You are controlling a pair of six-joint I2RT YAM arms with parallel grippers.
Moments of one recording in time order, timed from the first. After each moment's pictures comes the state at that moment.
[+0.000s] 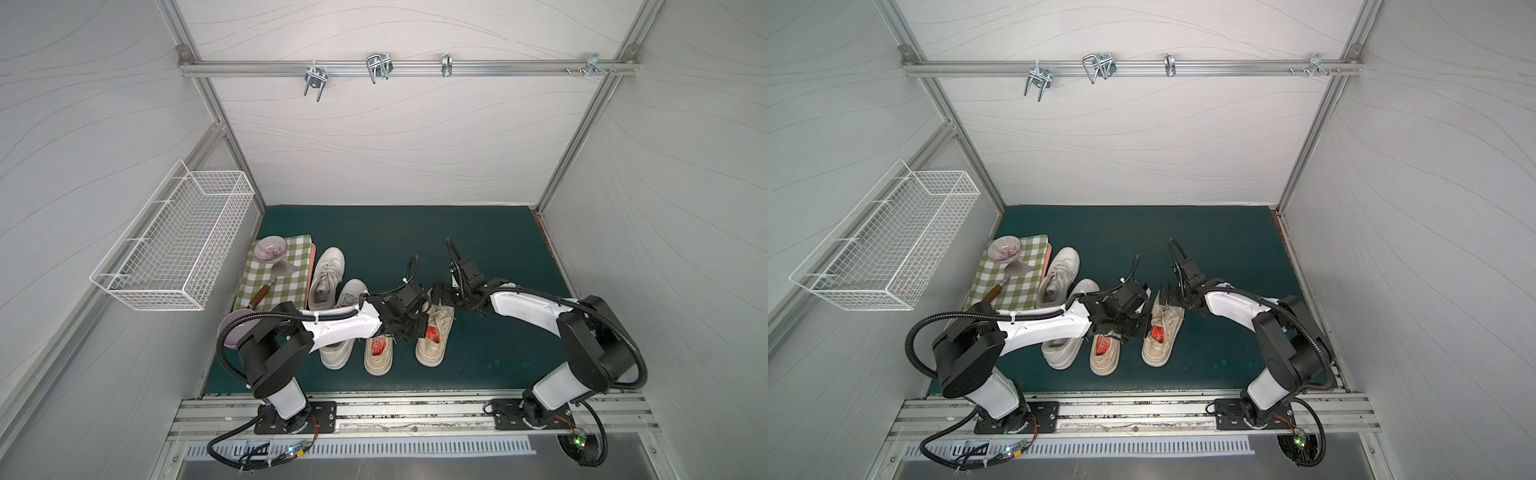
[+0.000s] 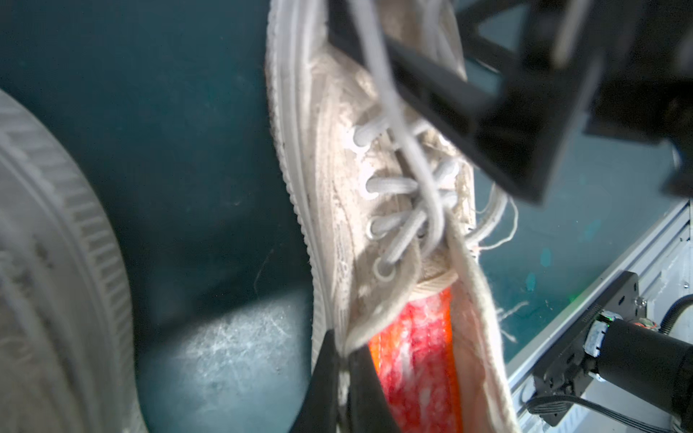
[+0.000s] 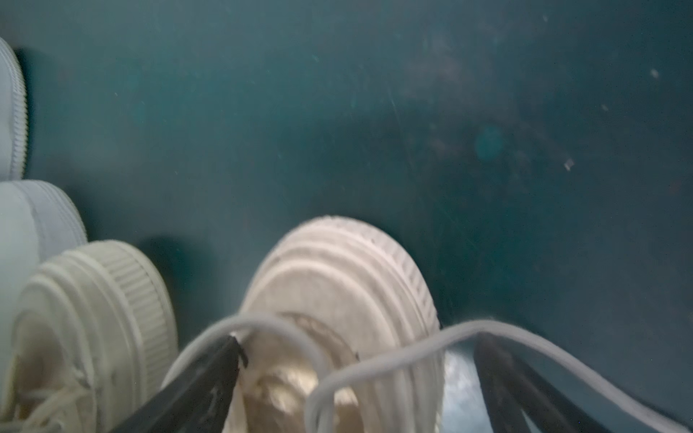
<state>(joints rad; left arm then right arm) -0.94 1.65 0.97 -0.34 0.12 -0.72 0.60 1.59 0.86 -0.25 -0.04 0.62</state>
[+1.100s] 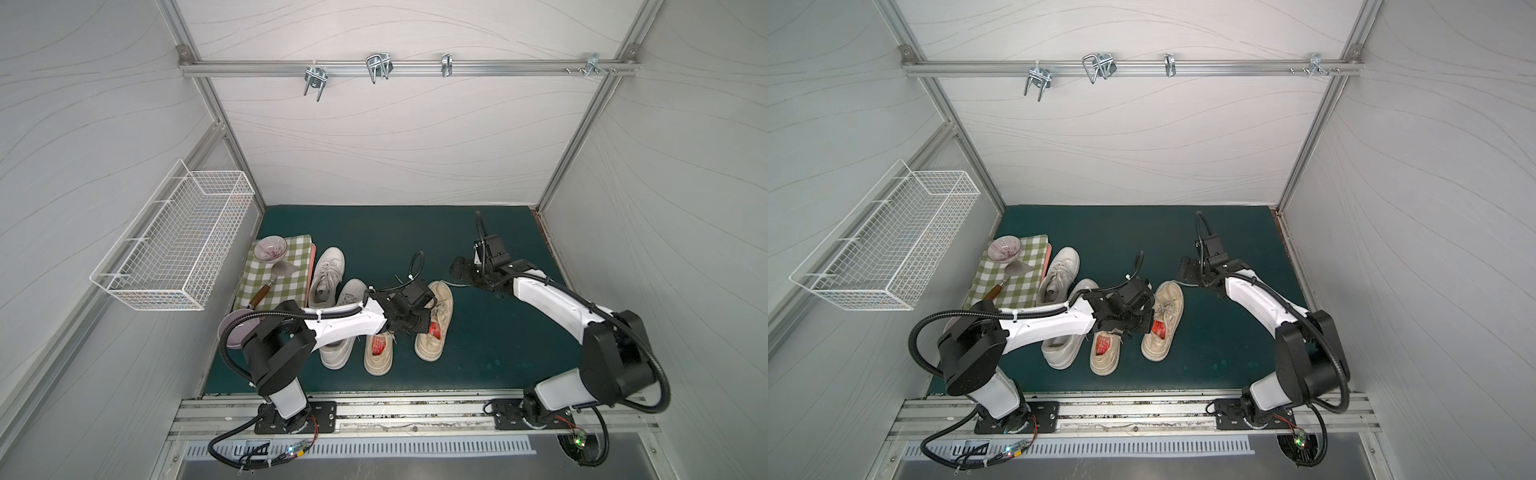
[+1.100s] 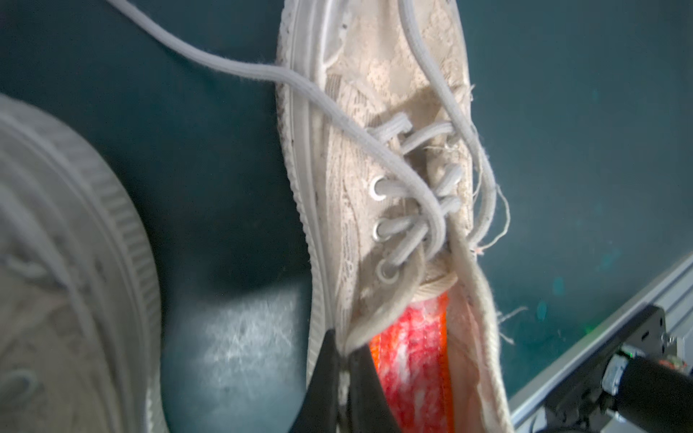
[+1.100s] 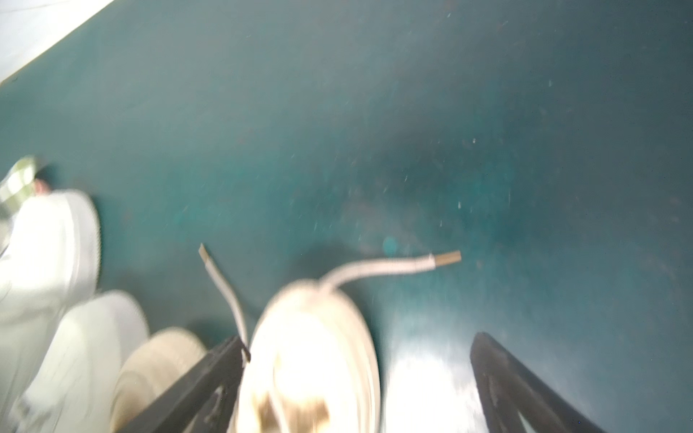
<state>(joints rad) -0.93 1.69 1.07 -0.41 -0.01 -0.74 0.44 1.43 0.98 -0.46 -0.03 0.60</state>
